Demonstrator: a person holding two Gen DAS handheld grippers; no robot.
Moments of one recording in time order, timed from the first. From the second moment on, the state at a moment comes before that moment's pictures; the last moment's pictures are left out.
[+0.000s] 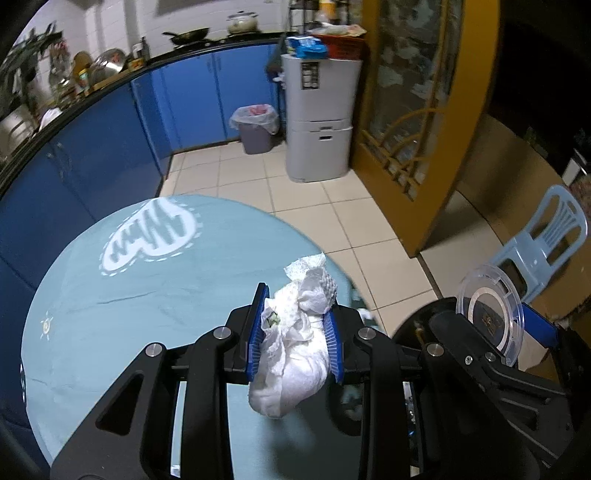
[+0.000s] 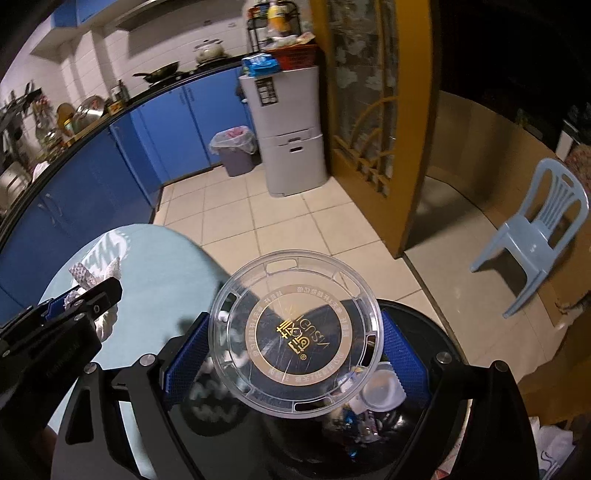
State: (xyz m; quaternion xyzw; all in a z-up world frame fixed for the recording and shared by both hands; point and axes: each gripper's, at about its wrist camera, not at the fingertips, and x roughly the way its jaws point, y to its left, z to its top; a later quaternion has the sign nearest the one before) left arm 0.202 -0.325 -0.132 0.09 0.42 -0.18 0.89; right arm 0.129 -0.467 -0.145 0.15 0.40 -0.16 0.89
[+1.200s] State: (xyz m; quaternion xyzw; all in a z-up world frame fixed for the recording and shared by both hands) left arm 0.170 -0.405 -0.133 0.13 0.41 -0.21 0.88; right arm 0.075 -0.568 -0.166 0.22 0.39 -0.24 0.86
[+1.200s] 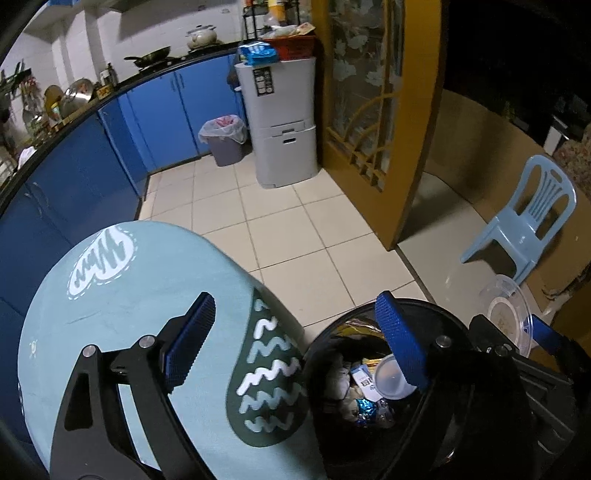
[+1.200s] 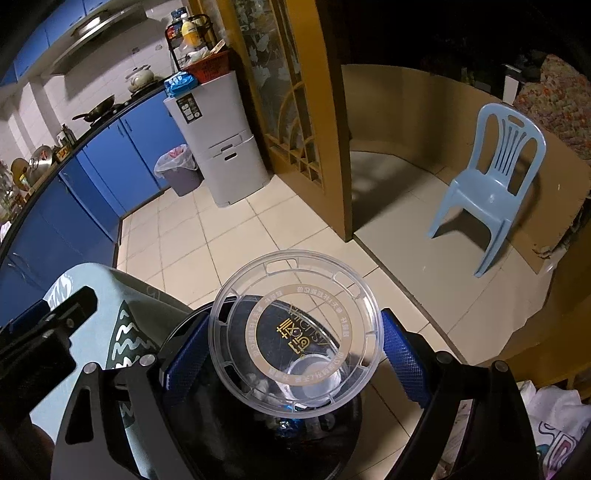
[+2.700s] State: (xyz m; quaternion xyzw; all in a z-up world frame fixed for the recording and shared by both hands) left arm 0.178 -0.372 -0.135 0.11 0.43 -0.20 0.87; right arm 0.091 -0.557 -0.169 0.23 0.41 -0.22 0.86
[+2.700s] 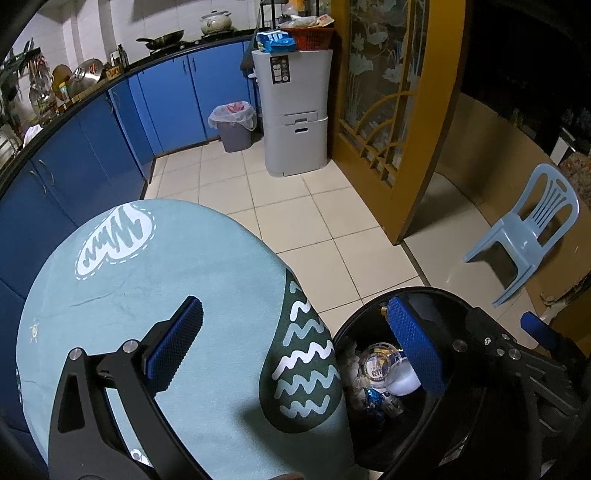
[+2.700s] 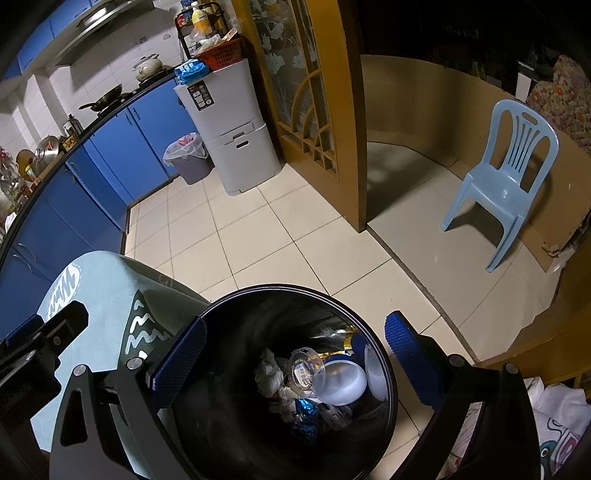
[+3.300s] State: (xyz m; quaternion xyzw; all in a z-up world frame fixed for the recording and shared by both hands) left arm 0.178 -0.371 -0.137 0.12 0.44 -0.20 0.86; right arm 0.092 -0.555 -0.165 0.22 0.41 -0.22 0.86
